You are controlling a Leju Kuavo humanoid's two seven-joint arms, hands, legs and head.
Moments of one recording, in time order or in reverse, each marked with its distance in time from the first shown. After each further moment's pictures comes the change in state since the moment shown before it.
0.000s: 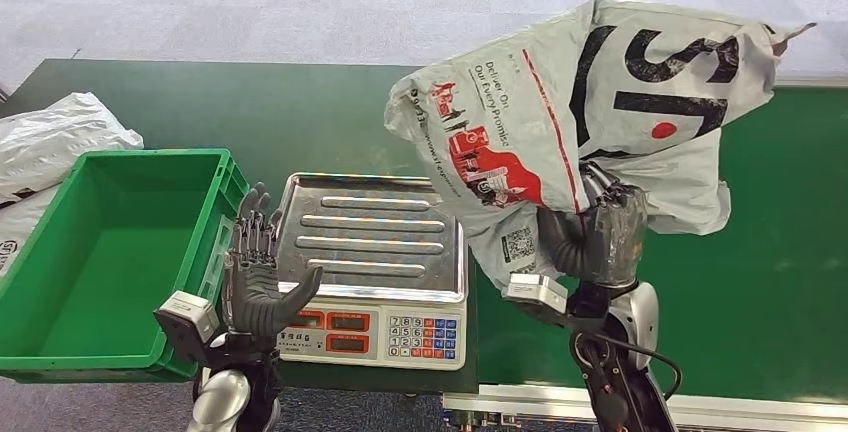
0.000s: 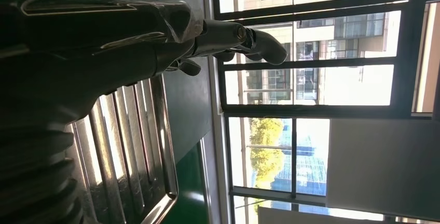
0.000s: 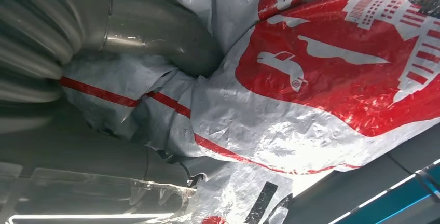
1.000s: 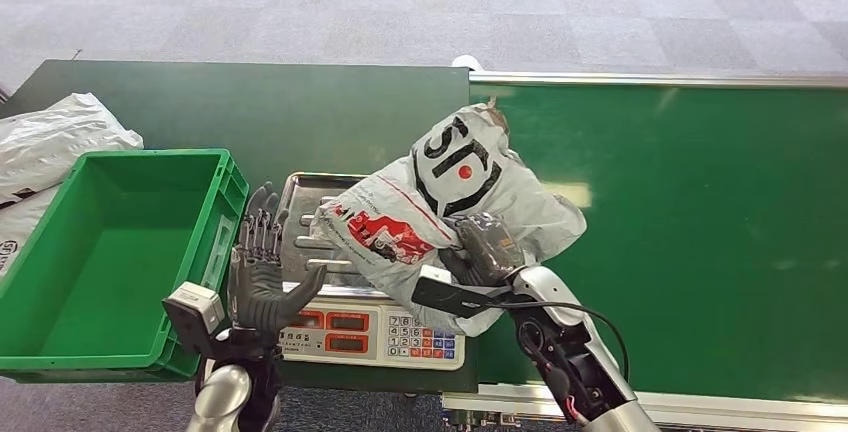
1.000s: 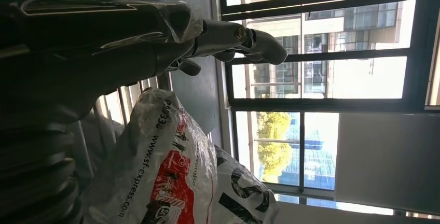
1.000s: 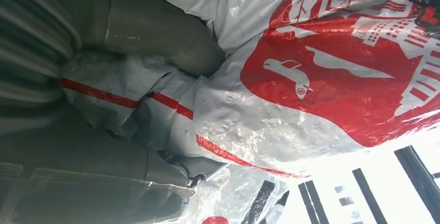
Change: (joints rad) left arm -0.021 0.000 0.013 0.033 0.000 -0.031 0.024; right arm -0.180 -0.001 0.240 0.455 0.141 0.488 0.229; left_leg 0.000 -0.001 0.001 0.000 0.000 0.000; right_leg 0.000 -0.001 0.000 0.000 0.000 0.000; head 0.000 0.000
